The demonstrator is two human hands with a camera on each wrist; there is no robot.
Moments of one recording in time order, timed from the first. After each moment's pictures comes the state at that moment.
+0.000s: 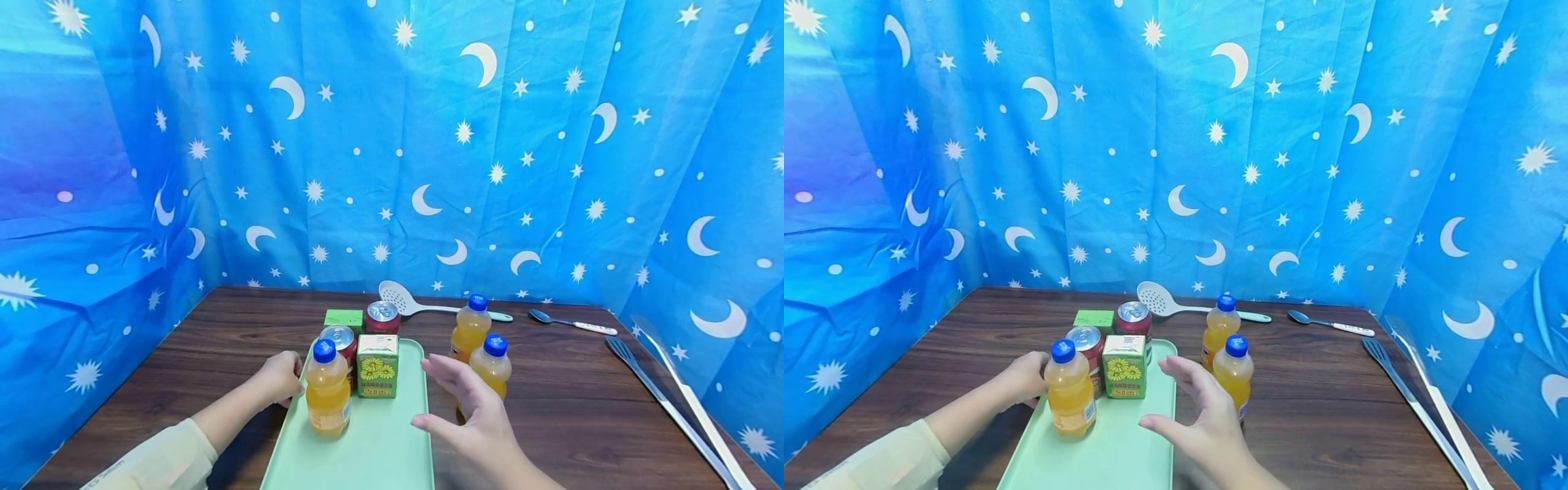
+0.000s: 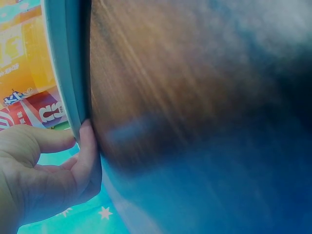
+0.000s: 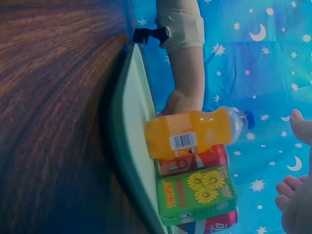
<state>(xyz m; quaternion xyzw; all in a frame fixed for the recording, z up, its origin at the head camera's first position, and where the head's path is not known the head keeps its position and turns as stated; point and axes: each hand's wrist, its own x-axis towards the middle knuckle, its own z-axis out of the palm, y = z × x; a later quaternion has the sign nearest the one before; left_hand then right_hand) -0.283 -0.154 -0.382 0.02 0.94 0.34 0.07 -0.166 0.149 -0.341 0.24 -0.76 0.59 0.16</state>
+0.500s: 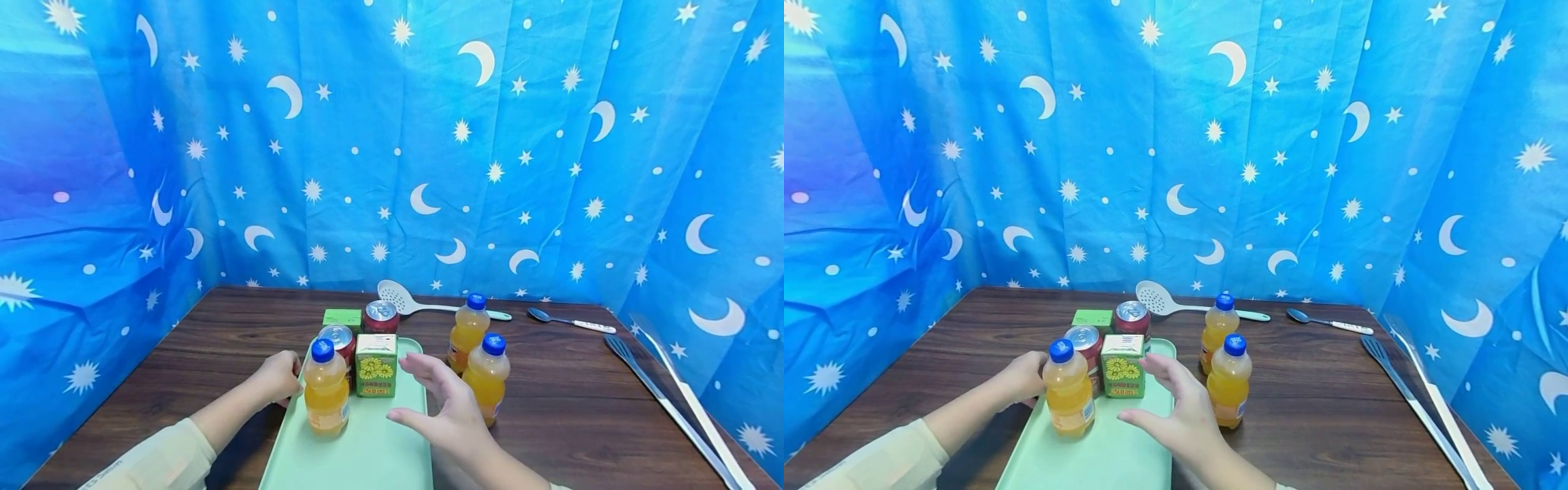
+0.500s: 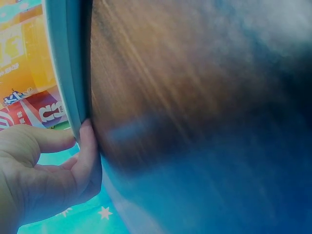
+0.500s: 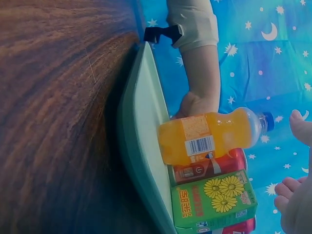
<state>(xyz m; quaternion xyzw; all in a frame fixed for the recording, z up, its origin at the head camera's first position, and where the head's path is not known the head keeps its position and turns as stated) -0.283 -0.153 -0.381 0.02 0.93 0.35 0.07 -0.183 0.129 -0.350 0.25 -0.75 0.59 0.15</state>
